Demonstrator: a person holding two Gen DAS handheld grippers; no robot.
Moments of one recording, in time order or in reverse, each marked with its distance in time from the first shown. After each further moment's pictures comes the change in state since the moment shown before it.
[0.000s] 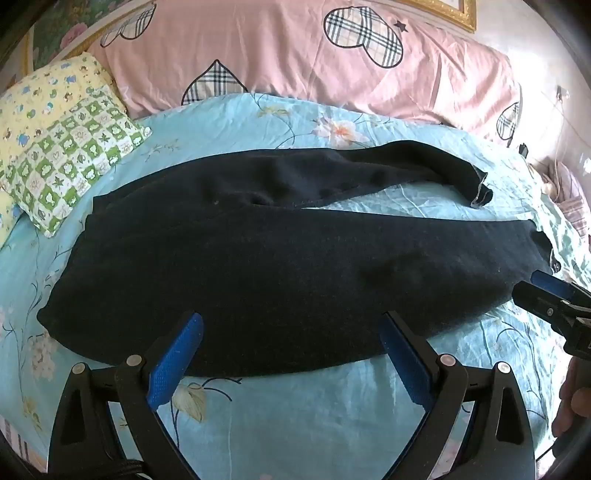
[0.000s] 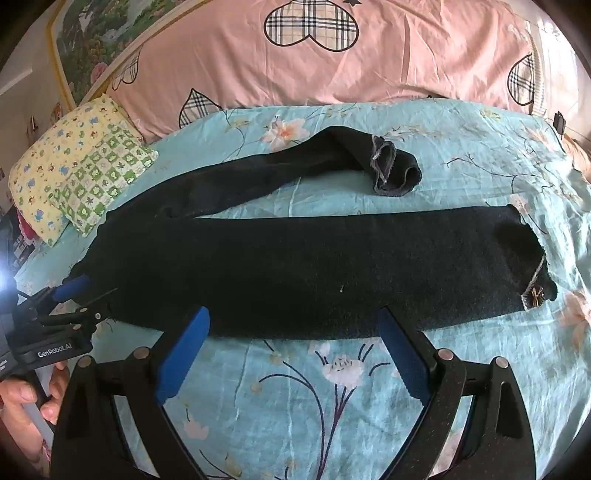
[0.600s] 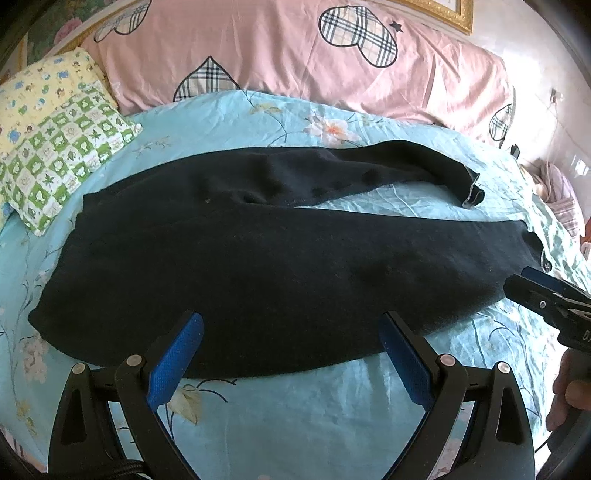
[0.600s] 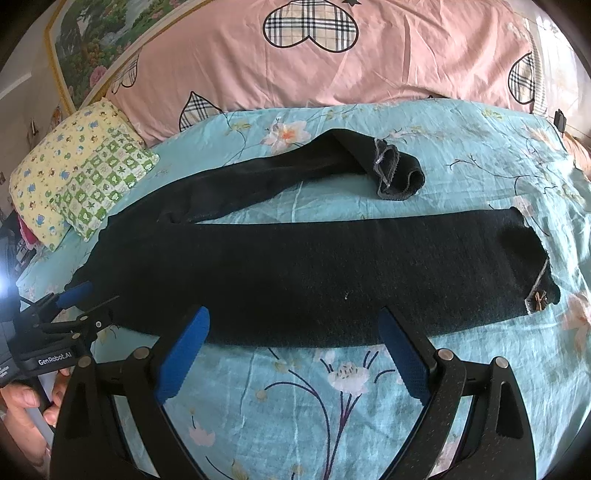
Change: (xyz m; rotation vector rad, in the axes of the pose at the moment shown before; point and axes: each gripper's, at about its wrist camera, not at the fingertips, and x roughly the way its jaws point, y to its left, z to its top) left arm 0.002 0.001 0.001 -0.004 0.015 -0.049; right arm 0.002 0.002 0.004 -0.001 -0.014 0.009
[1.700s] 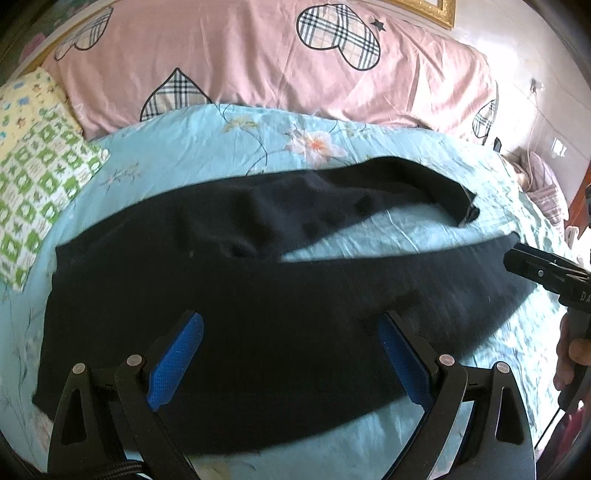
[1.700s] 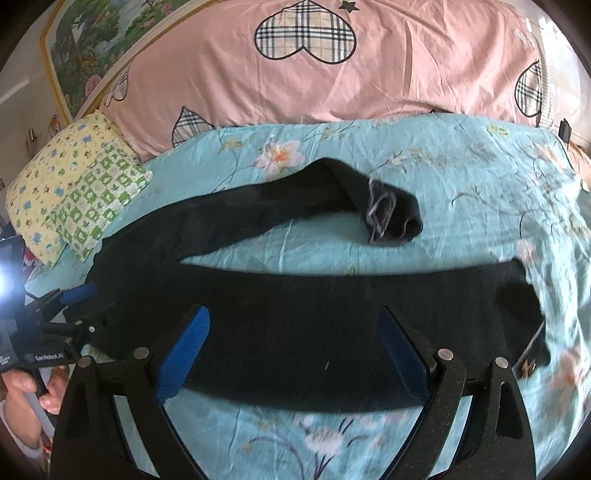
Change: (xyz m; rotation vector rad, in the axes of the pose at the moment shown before) left arm 0.026 0.018 0.065 0.086 0.014 -0.094; right arm 0.014 -0.020 0.047 0.046 0.056 0.013
